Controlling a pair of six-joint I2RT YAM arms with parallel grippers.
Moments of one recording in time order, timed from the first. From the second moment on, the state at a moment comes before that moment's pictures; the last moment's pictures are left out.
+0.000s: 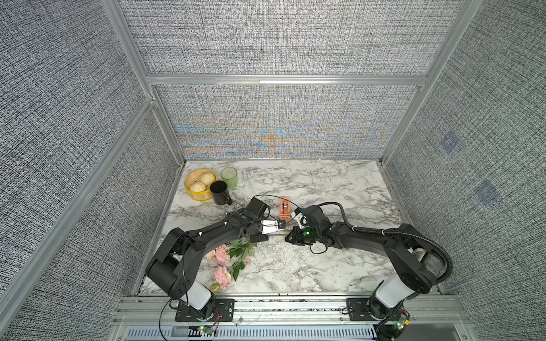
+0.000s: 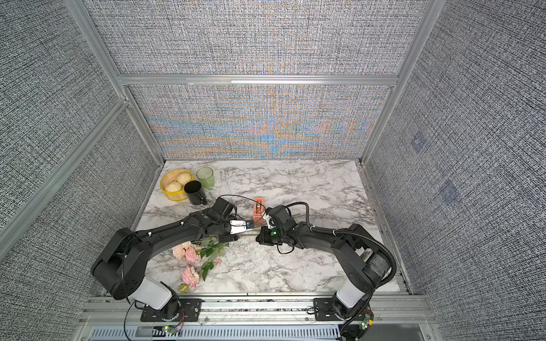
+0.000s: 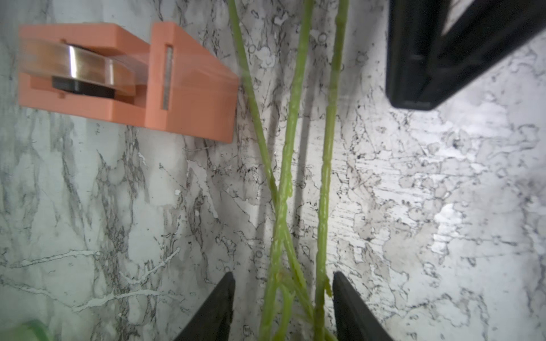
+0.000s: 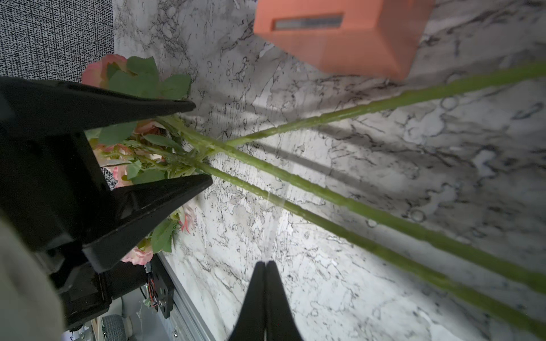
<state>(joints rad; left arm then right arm) -0.64 1.57 0.88 -0.42 0.13 0.88 0.73 1.62 0.78 -0.01 -0.43 0.76</state>
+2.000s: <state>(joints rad) -0.64 1.71 1.18 -0.82 0.21 0.90 0.76 1.54 0.70 0.03 -0.38 0.71</state>
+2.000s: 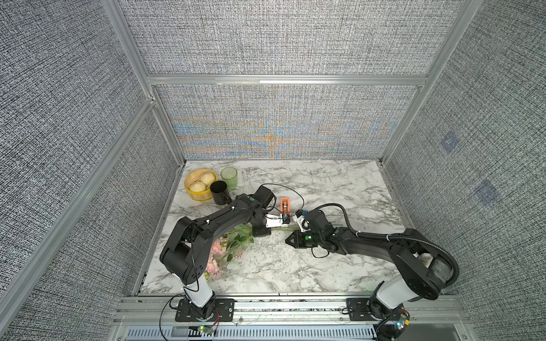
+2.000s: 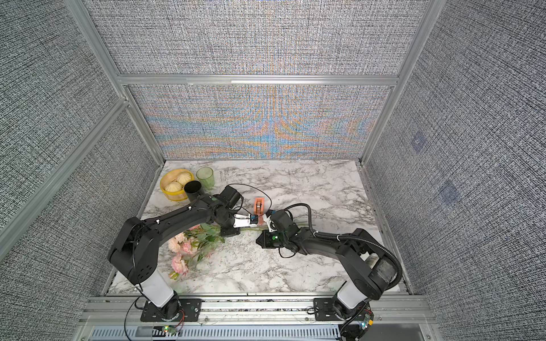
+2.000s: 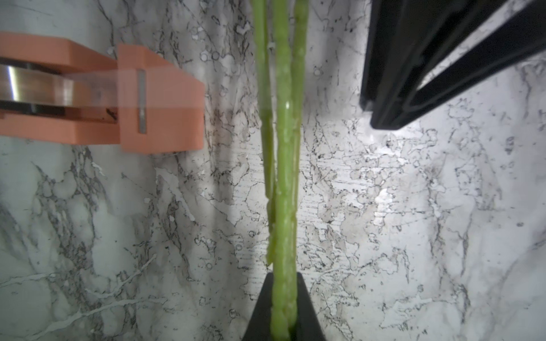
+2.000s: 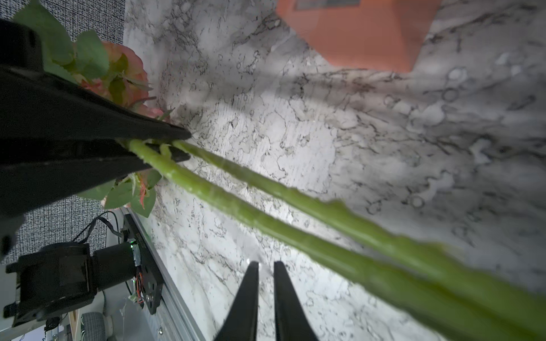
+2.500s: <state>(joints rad) -0.64 1.72 1.18 -0.84 0.24 0.89 0.82 1.28 0.71 -0.33 -0.36 0.53</state>
